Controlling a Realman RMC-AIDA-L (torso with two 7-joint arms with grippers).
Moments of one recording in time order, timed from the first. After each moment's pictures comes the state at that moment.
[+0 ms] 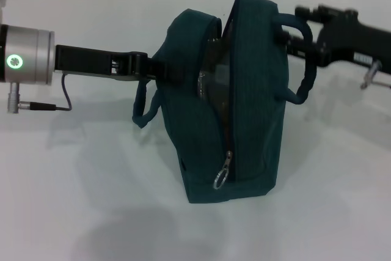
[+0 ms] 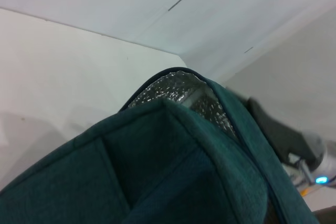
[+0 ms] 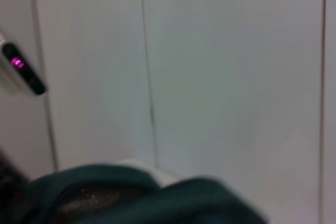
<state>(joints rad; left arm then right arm) -0.66 -2.00 0.82 0.71 1.97 1.67 -2.25 0.38 2.01 -1.38 -0.92 -1.28 -1.01 1.33</state>
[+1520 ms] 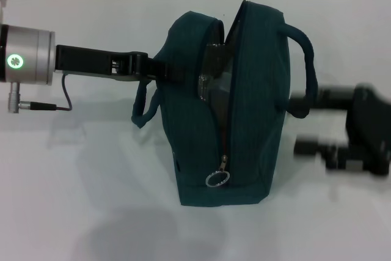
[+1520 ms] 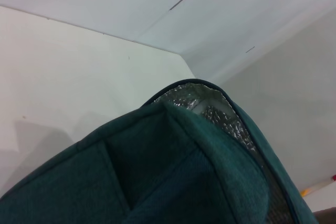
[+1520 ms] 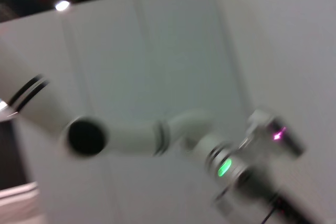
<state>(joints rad) -0.67 -2.00 0.82 0.71 1.97 1.67 -2.25 0.38 1.99 -1.14 -0.77 -1.39 -1.84 1.35</state>
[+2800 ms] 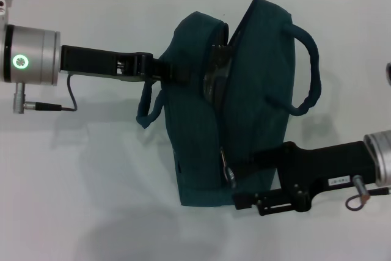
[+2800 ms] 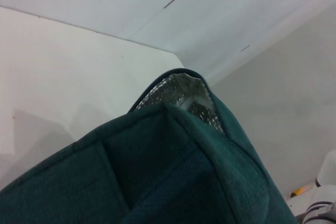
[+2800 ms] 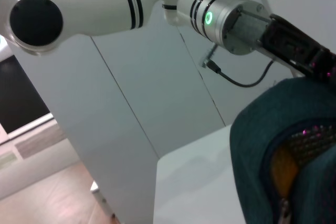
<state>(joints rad) -0.67 -2.01 0.82 0.71 1.97 1.67 -2.25 0.61 2.03 -1.24 -0.44 -1.65 -1.65 1.36</state>
